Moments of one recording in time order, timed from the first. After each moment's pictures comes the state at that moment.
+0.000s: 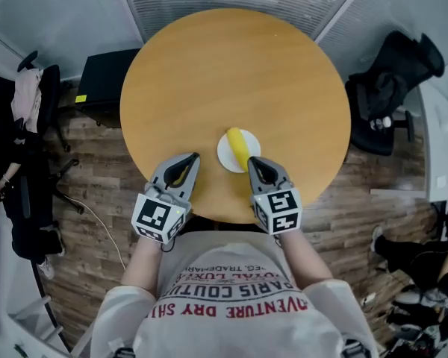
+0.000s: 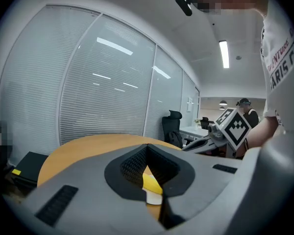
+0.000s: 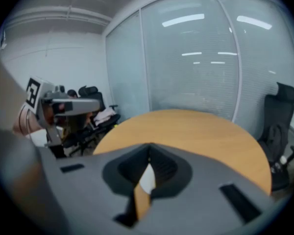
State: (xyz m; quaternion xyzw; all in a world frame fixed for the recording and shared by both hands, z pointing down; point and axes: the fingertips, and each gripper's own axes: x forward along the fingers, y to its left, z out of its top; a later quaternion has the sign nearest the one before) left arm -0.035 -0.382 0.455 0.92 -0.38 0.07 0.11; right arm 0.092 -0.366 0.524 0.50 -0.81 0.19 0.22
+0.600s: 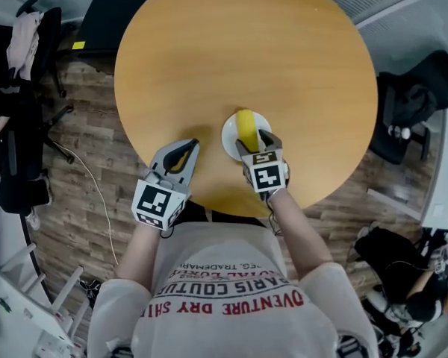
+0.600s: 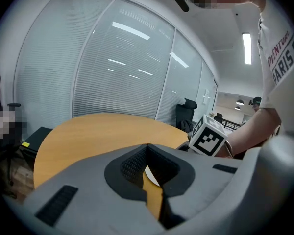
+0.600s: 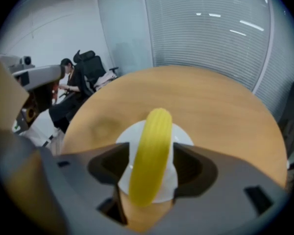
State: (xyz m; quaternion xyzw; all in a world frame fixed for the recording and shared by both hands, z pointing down) left arm -0.043 -0.403 0.559 0.87 -0.43 0.12 0.19; right arm 0.090 -0.415 0.698 0.41 -0.76 0.29 0.41
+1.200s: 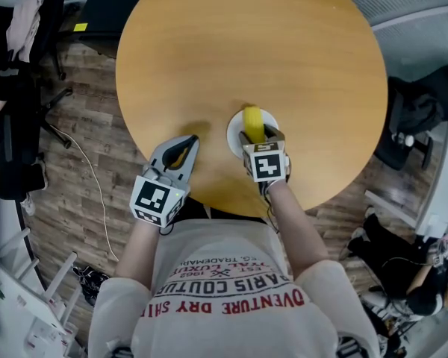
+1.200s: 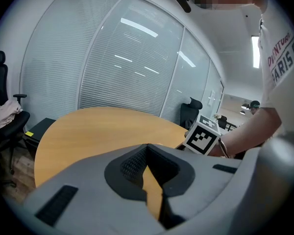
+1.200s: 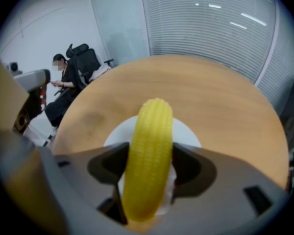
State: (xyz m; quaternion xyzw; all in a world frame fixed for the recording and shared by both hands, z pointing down) left arm -0.066 -0.404 0.590 0.85 -0.45 0.12 0.23; right arm 0.078 -0.426 0.732 0.41 -0.74 0.31 0.44
